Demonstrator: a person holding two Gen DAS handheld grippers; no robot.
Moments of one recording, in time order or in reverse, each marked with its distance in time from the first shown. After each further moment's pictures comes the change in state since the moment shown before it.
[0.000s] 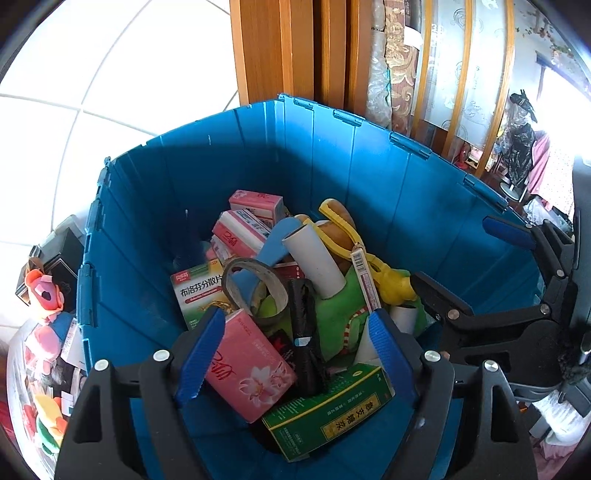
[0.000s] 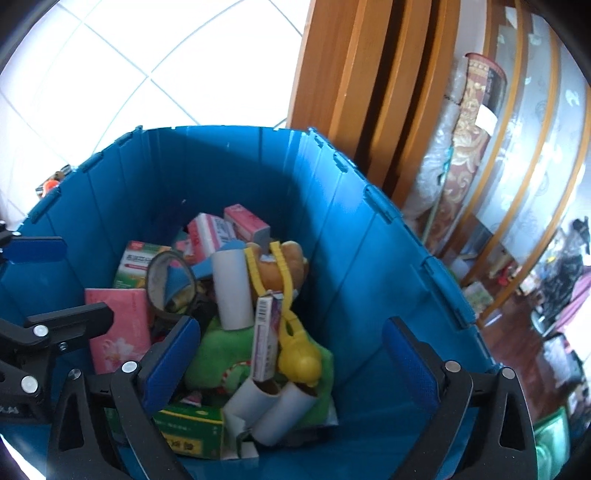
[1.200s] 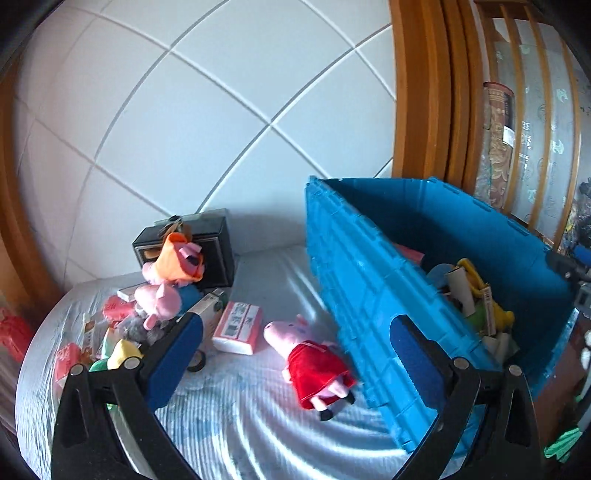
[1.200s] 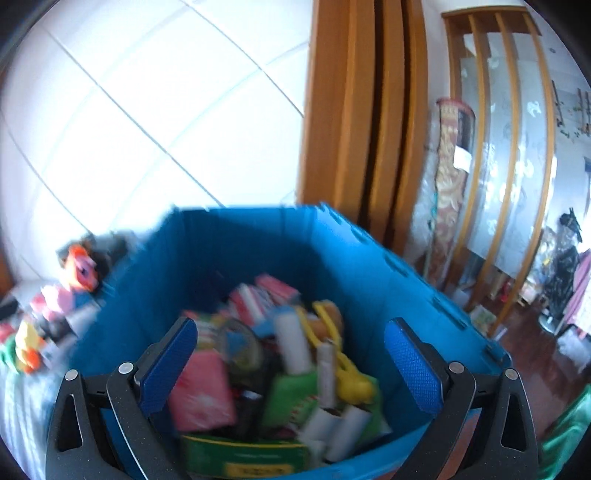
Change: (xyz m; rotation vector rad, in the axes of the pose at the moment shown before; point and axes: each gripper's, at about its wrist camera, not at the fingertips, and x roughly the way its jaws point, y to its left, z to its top) left arm -0.133 0.201 -0.140 -0.296 -0.271 0.305; right arm -0.095 0.073 0.003 0.090 -0.303 0.033
